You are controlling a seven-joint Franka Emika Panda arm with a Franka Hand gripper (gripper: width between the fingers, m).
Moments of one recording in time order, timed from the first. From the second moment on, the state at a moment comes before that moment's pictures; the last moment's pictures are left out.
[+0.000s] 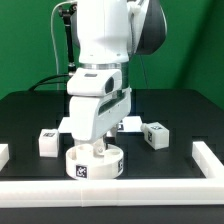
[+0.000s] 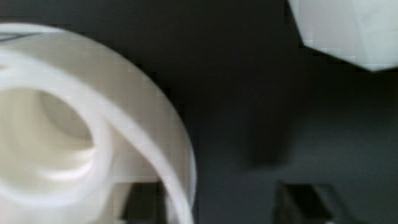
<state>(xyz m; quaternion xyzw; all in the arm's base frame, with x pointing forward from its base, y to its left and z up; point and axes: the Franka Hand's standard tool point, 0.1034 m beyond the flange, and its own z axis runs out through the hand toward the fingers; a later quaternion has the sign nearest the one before) 0.513 -0.026 0.012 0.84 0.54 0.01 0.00</state>
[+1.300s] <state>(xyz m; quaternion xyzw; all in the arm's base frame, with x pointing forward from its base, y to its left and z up) 0.537 0.039 0.012 0.83 0.55 0.03 0.00</state>
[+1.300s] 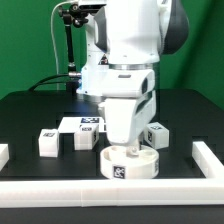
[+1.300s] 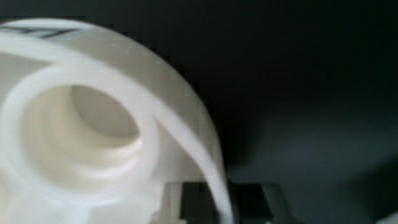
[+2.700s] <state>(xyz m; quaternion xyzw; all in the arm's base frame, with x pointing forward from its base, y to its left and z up) 0.584 0.108 0.014 0.87 0.49 0.06 0.00</state>
